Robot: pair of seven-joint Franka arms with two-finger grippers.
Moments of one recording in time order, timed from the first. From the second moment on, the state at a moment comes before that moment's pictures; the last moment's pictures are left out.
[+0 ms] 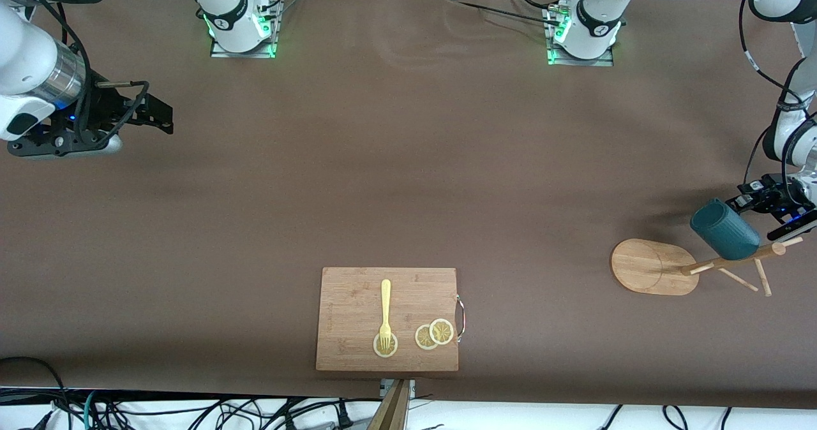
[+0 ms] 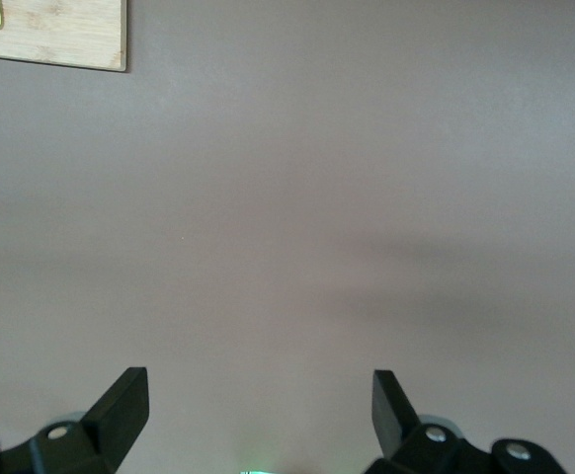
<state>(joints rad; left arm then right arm) 0.80 0.96 -0.11 -1.43 -1.26 1.11 1.03 0.21 0.09 -0.07 -1.54 0.00 1.52 0.04</state>
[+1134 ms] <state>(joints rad) 0.81 0.70 -0.08 -1.39 -0.69 1.05 1.05 0.21 0.09 -0.07 -1.54 0.00 1.52 0.04</state>
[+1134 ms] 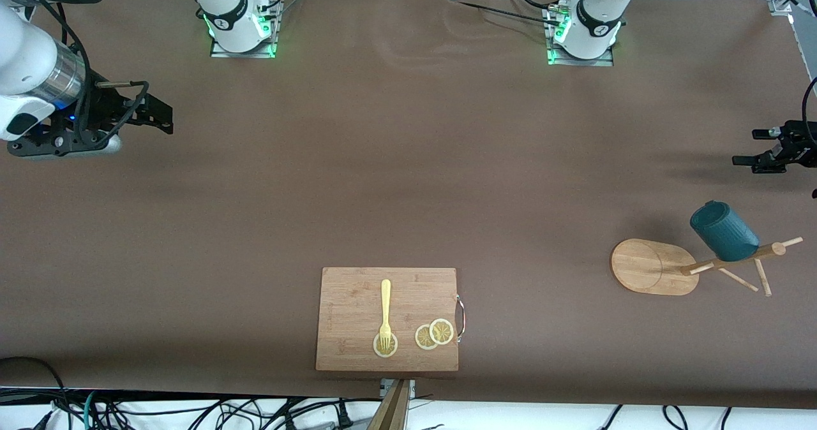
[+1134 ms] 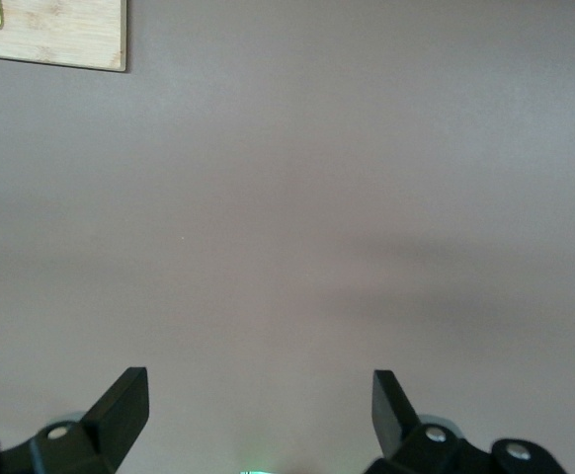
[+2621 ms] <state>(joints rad) 0.18 0.36 -0.09 -1.26 -0.06 1.43 0.40 0.21 0.09 -0.07 -1.54 0.00 1.52 0.04</state>
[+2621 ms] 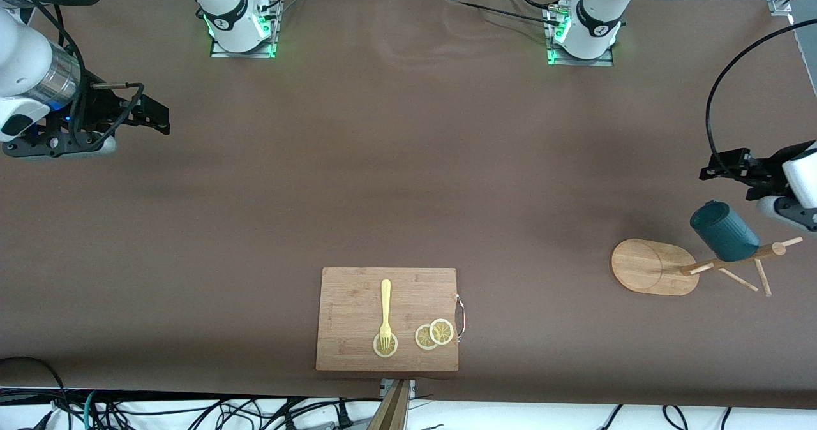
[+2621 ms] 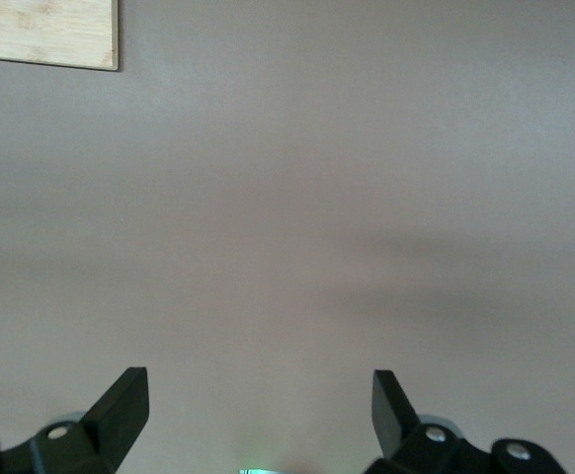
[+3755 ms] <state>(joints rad) 0.07 0.16 -0.08 -1.41 0.01 1.35 0.09 0.21 0.09 -0.07 -1.54 0.00 1.52 0.04</state>
